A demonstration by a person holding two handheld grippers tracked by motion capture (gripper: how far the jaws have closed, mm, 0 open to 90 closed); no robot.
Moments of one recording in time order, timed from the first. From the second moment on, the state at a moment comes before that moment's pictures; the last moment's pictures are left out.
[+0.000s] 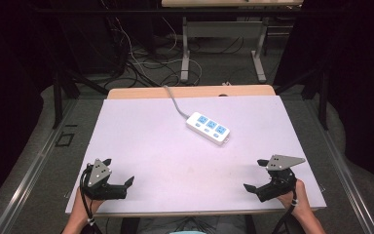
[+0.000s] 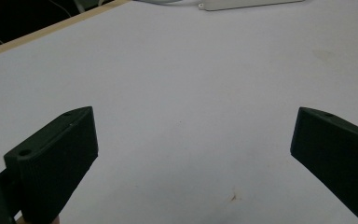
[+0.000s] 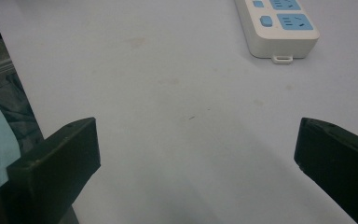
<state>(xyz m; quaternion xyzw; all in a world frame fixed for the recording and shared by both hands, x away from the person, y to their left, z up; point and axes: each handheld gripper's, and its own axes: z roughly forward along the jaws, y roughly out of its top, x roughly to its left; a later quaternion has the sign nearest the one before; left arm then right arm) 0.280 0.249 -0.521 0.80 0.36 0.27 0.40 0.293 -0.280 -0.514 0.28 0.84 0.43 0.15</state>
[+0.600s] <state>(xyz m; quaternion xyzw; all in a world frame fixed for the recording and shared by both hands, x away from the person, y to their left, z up) 0.281 0.247 -0.521 0.80 0.35 0.27 0.40 0.297 -0.273 -0.515 0.28 0.85 0.42 0.15</state>
